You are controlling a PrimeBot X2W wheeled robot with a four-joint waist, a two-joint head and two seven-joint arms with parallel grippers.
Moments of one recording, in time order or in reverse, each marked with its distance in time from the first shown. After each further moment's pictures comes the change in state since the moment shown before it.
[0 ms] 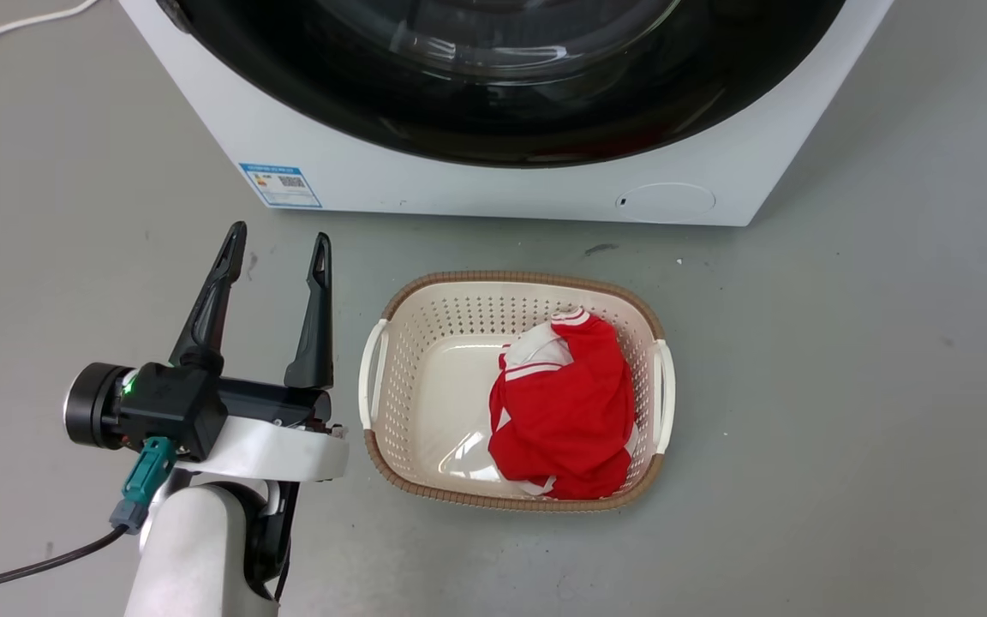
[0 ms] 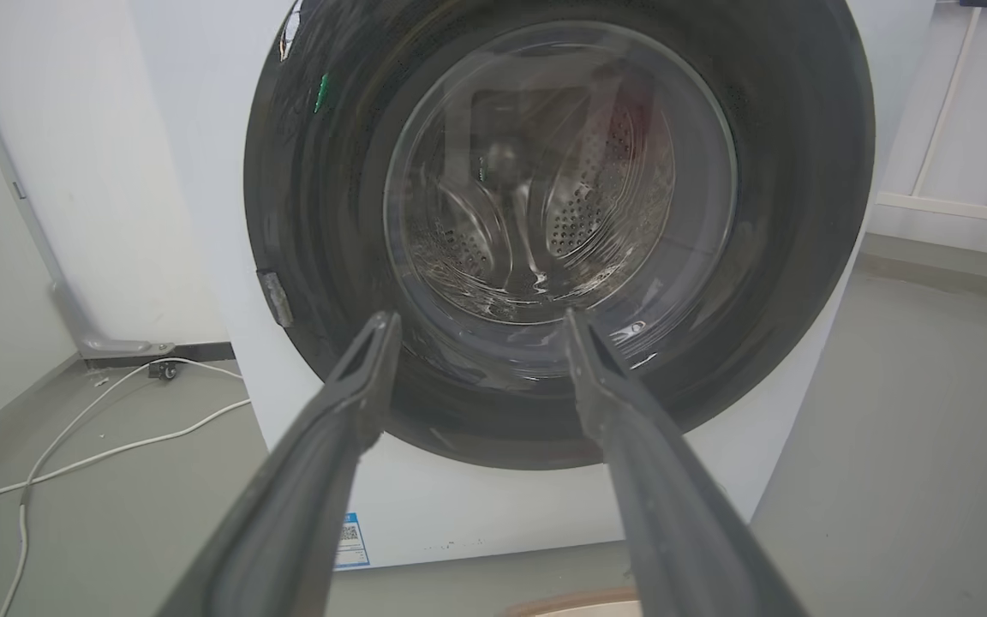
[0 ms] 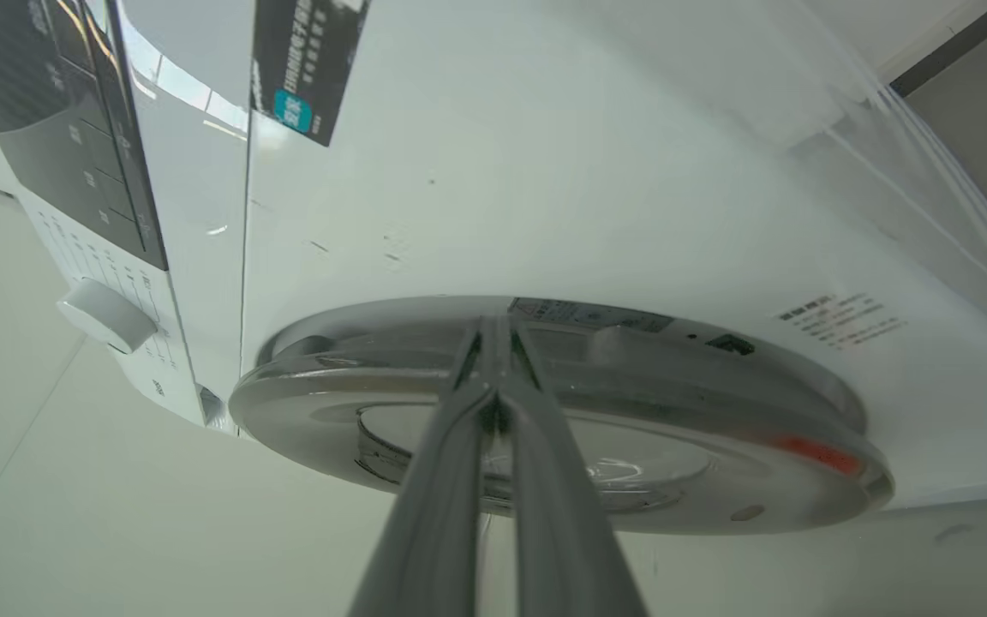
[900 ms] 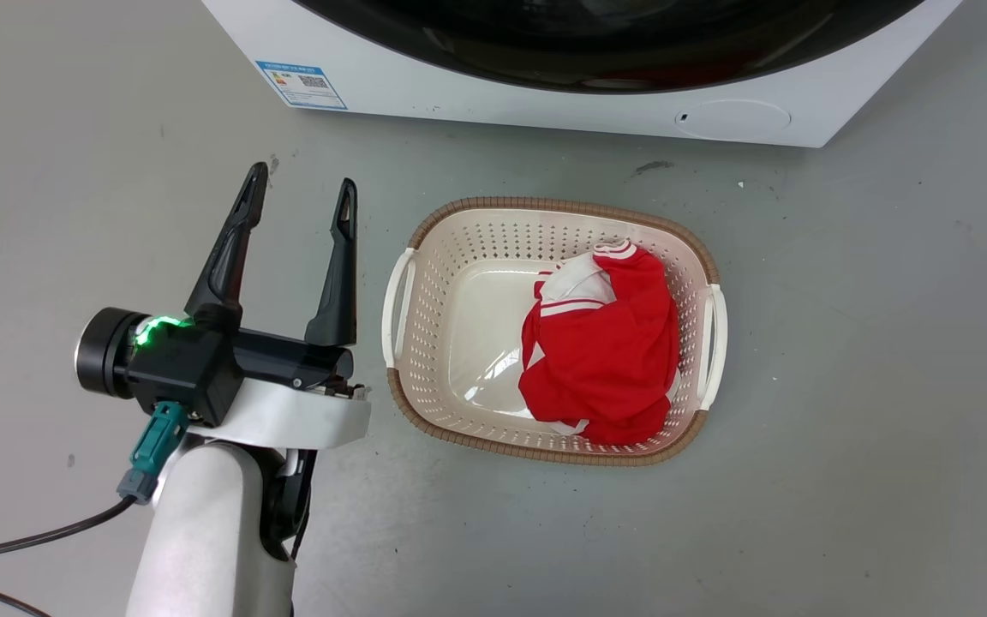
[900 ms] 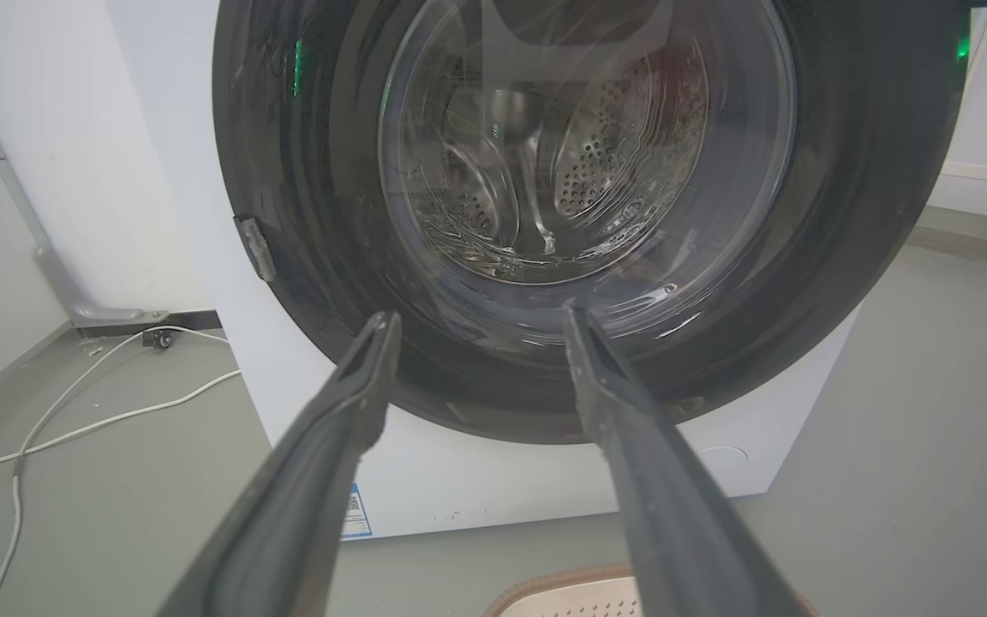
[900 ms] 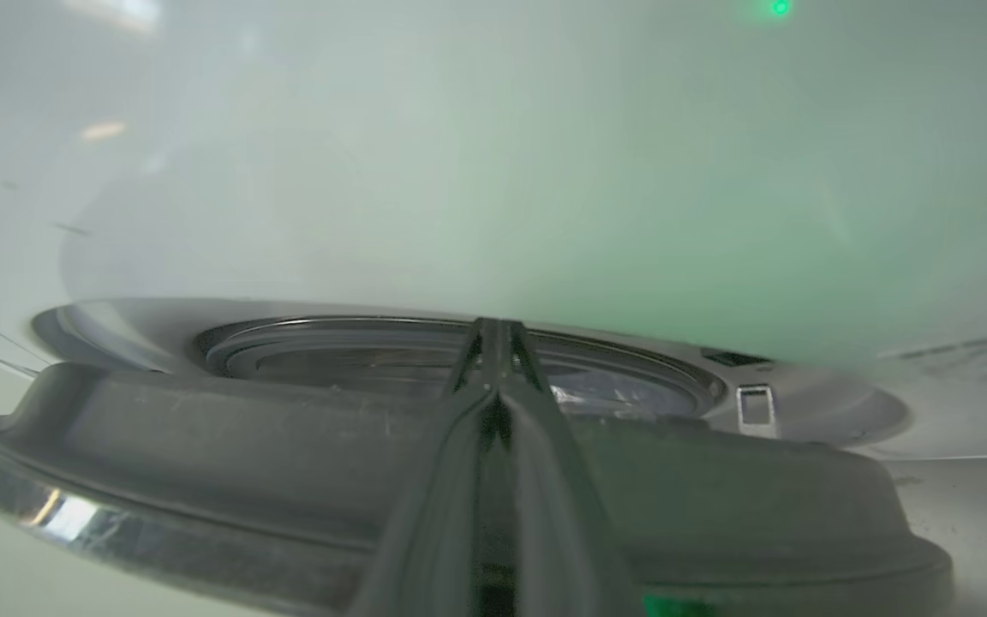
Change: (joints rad) left arm -0.082 -0.009 -0.040 -0.021 -0.003 -0.004 0.000; right arm -0.255 0.030 0.068 0.181 -0.140 0.000 0.080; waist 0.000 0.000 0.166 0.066
